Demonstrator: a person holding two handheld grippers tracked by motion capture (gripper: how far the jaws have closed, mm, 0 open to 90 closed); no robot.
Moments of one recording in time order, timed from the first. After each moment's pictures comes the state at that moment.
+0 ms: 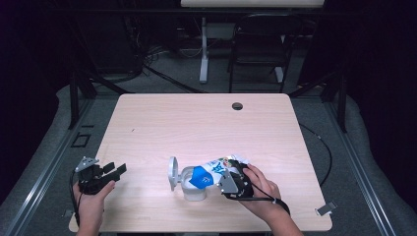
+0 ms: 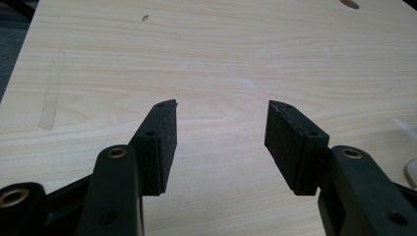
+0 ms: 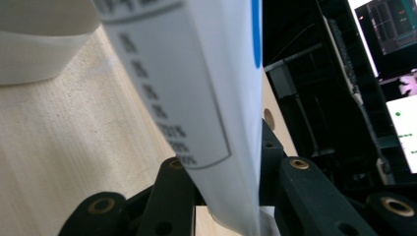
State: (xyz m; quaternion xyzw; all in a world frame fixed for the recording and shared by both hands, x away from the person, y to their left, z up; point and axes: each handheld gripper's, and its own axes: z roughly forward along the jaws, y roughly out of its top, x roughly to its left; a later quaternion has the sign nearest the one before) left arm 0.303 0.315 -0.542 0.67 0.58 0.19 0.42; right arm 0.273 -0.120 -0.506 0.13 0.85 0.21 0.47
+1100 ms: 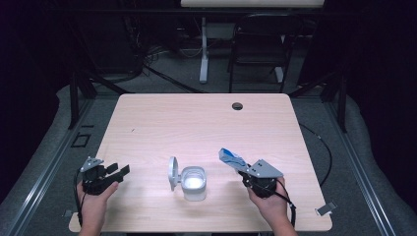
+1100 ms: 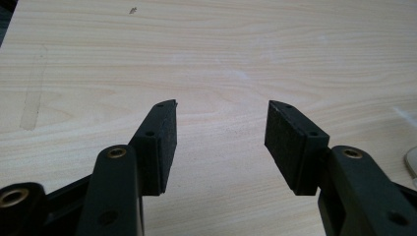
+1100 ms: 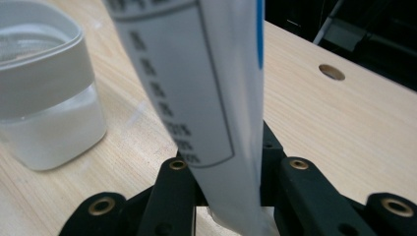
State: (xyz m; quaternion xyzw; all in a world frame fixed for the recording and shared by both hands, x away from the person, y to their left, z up) left arm 0.305 0.307 -0.545 0.68 0.57 0.19 0.42; right arm 0.284 -0.182 -0.520 0.36 0.78 0.42 0.29
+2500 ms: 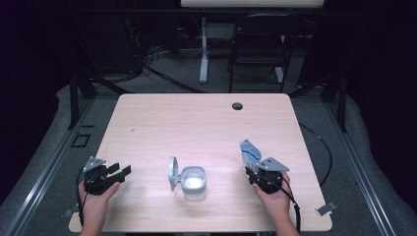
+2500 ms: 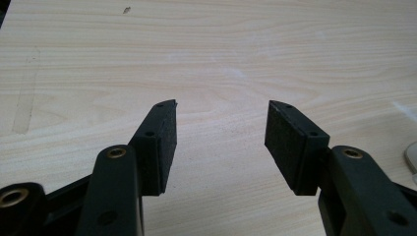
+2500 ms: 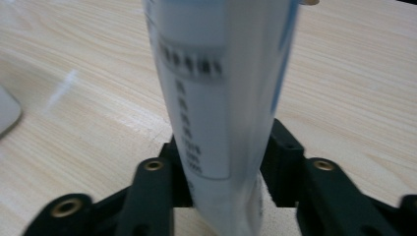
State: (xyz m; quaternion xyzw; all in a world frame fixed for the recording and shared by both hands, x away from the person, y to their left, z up) left arm 0.306 0.303 -0.545 0.69 0.56 0.19 0.41; right arm 0.306 -0.207 -0.559 0.46 0.75 0.39 0.27
